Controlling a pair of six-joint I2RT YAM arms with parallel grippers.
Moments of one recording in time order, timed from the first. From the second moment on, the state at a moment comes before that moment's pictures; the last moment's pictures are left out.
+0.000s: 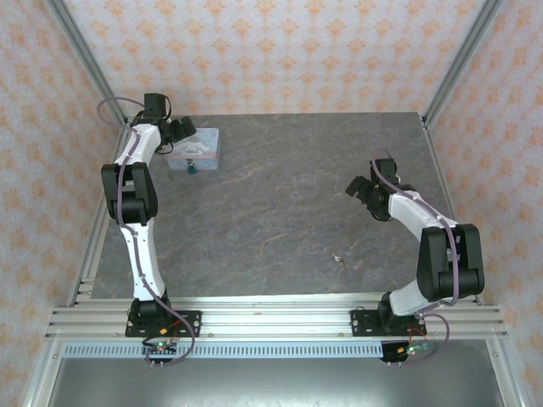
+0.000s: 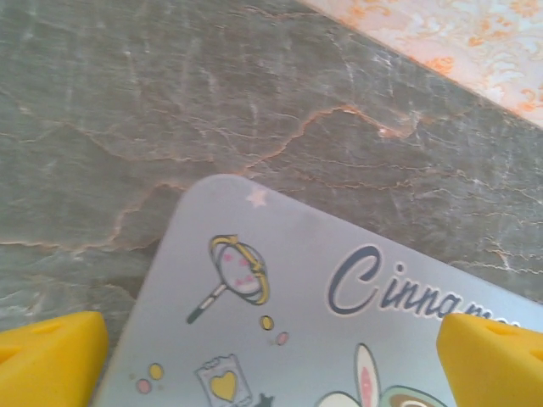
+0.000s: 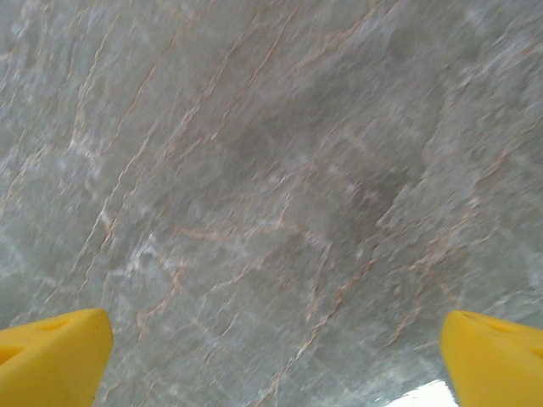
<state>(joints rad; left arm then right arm) 0.16 2.32 2.03 -0.62 0.11 -0.38 0.08 1.49 0.86 -0.40 0.01 0.70</state>
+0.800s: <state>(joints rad) -0.22 1.92 1.34 -0.28 0.23 -0.55 0.16 1.71 1.07 -0.20 -0.30 0.85</state>
